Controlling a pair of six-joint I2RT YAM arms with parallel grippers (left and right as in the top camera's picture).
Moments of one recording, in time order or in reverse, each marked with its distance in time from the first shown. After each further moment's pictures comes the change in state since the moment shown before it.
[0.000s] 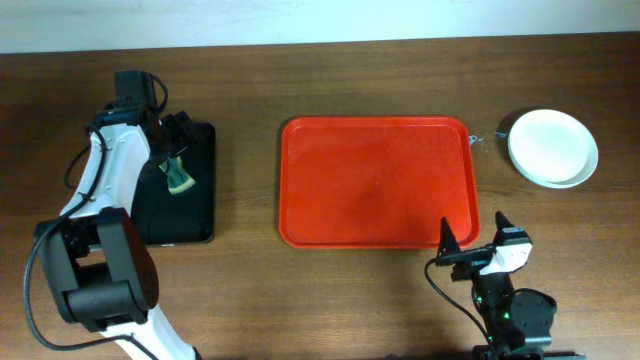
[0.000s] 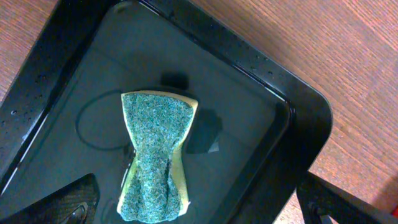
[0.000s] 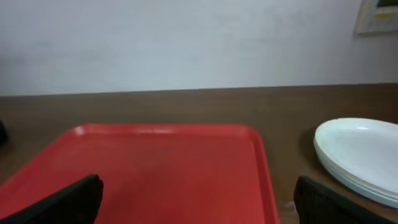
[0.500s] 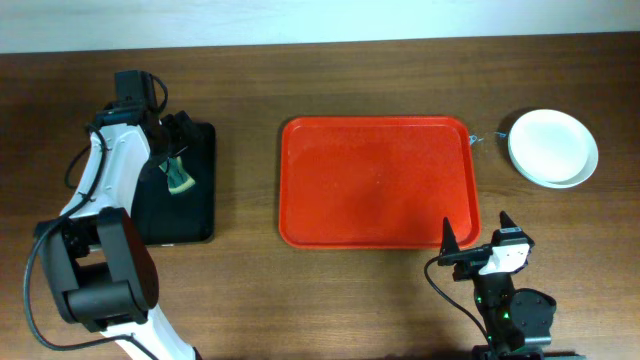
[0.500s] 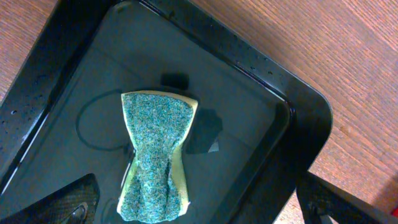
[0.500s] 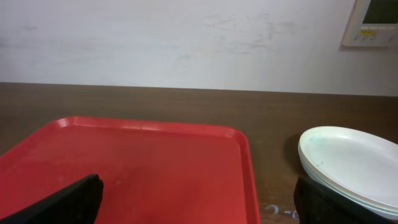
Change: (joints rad) left arm 0.000 0.000 0.000 0.000 0.000 0.000; right arm 0.002 0.000 0.000 -0.003 0.026 -0.083
